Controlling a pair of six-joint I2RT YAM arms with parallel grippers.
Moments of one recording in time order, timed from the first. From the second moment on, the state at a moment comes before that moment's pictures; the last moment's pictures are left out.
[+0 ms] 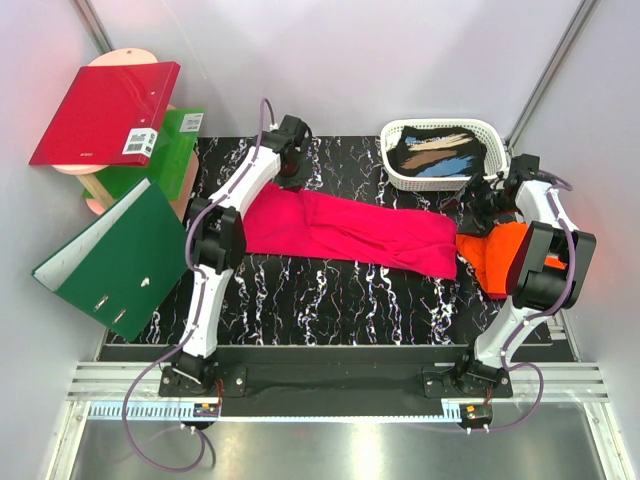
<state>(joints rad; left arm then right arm) -0.38 2.38 2.27 -1.00 -0.11 -0.53 -0.28 1.82 1.40 -0.80 -0.57 0.51</state>
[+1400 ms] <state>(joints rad) -0.37 2.16 1.78 -1.12 0.11 -0.63 0.12 2.34 2.00 -1.04 0.02 0.27</state>
